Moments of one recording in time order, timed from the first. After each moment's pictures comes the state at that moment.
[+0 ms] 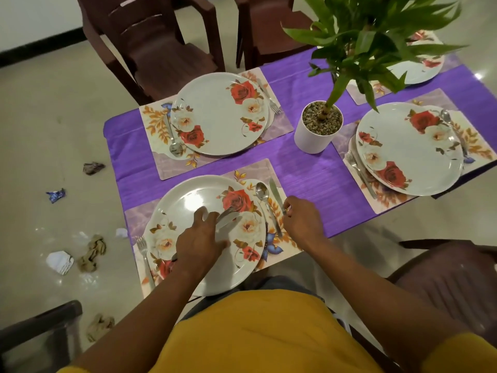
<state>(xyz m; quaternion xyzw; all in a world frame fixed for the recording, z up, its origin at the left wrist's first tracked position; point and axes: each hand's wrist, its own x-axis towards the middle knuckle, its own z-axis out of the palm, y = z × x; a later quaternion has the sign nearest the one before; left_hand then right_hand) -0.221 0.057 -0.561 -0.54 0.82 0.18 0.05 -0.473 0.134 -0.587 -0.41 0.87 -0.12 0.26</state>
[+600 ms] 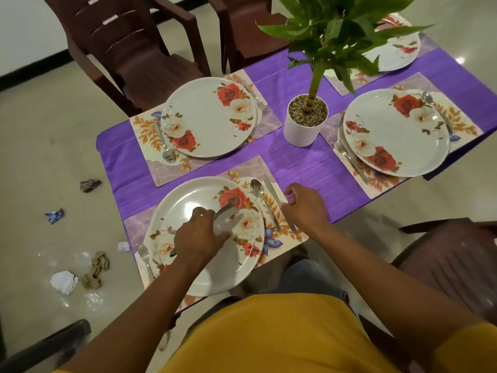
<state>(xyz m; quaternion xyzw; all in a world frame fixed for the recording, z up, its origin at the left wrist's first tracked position) -0.228 0.045 -0.543 -0.53 0.82 0.20 0.06 -0.483 0.143 -0.567 -0.37 0.86 -0.20 0.28</state>
